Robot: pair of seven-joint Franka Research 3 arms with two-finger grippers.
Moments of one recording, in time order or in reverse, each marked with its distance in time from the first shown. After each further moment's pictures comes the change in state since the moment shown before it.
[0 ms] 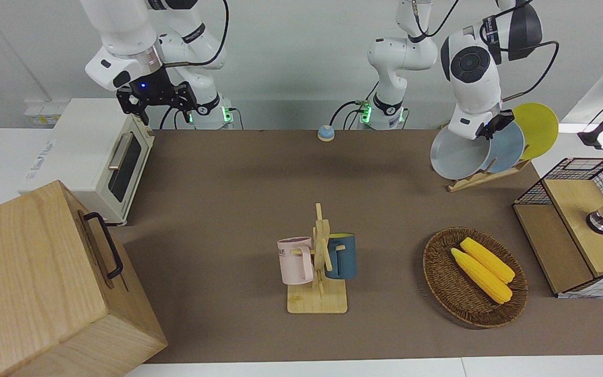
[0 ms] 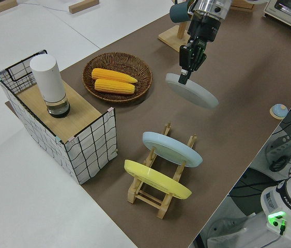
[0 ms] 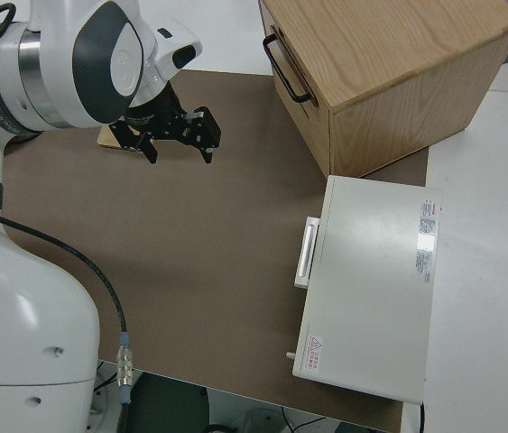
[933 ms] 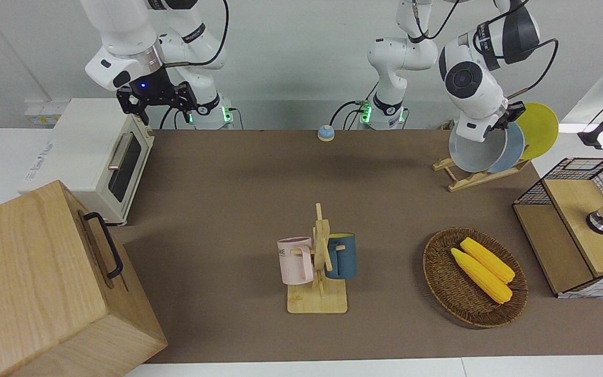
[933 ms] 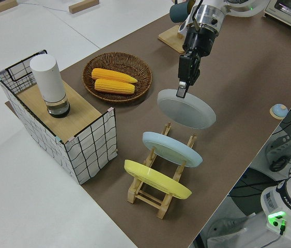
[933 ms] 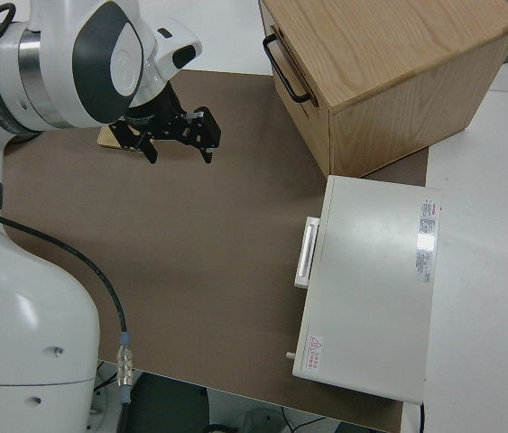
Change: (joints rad) left arm 0.000 0.052 -0.002 -0.060 0.178 -0.121 -0.180; right arm 0.000 0.000 0.000 0.000 0.000 0.000 0.000
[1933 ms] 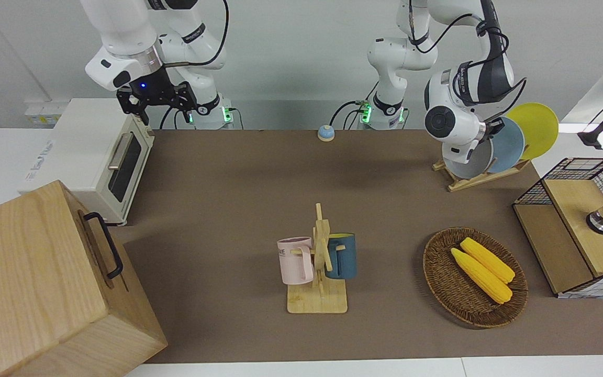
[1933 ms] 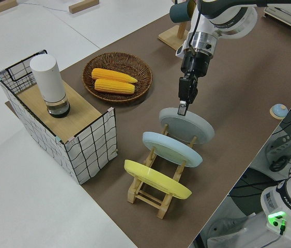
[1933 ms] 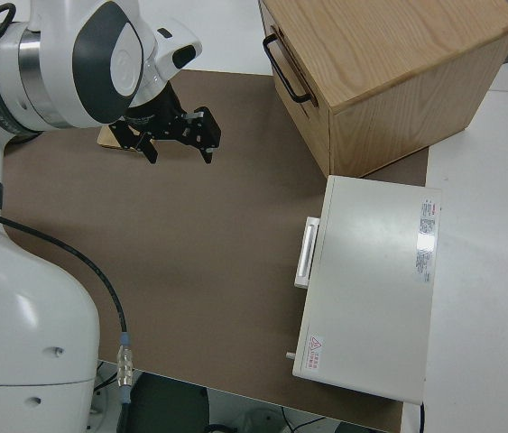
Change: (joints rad) left arm -0.001 0.068 -0.010 -0.075 -0.018 0.036 -0.094; right arm 0.000 0.000 0.000 0.000 0.000 0.000 0.000
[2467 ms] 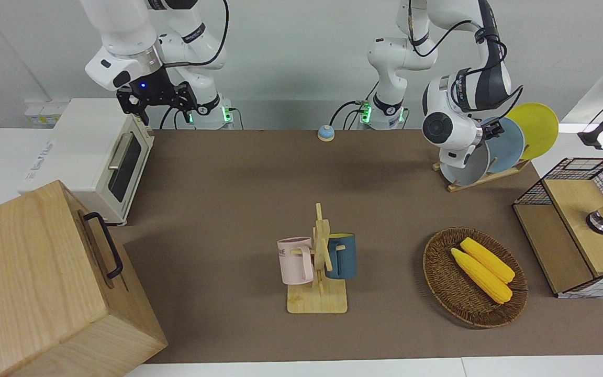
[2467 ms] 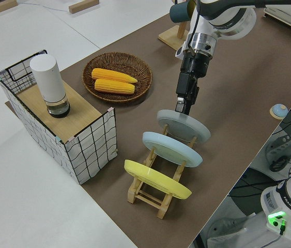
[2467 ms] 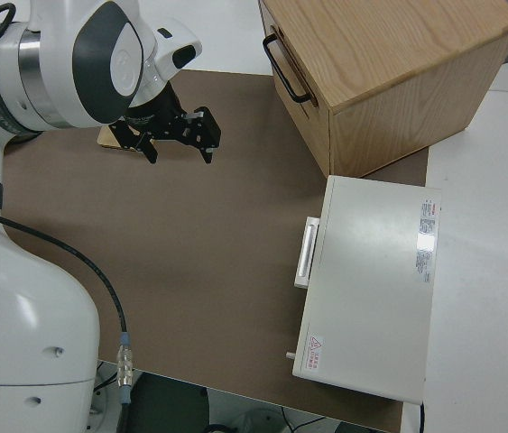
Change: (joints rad) left arm 0.000 0.004 0.000 0.002 -0.004 0.001 0.004; right arm 0.000 0.000 0.000 0.000 0.000 0.000 0.000
